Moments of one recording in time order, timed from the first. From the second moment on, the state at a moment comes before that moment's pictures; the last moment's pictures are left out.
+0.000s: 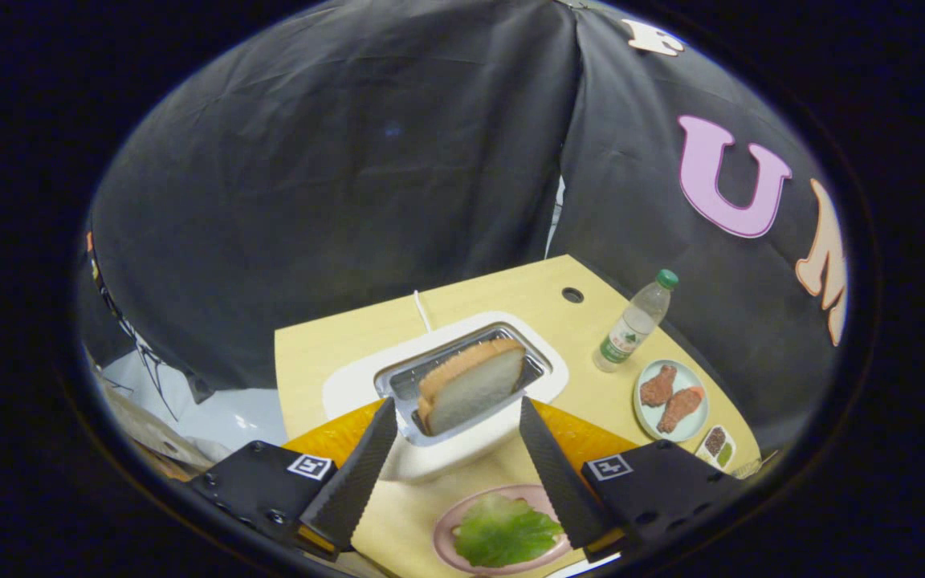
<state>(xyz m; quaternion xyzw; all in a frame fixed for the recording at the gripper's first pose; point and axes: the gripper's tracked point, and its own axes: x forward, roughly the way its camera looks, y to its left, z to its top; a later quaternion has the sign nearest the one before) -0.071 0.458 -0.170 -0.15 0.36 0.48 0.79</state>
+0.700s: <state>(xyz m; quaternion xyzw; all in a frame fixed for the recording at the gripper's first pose) -0.061 0.481 -0.204 -0.09 0.45 0.41 0.79</state>
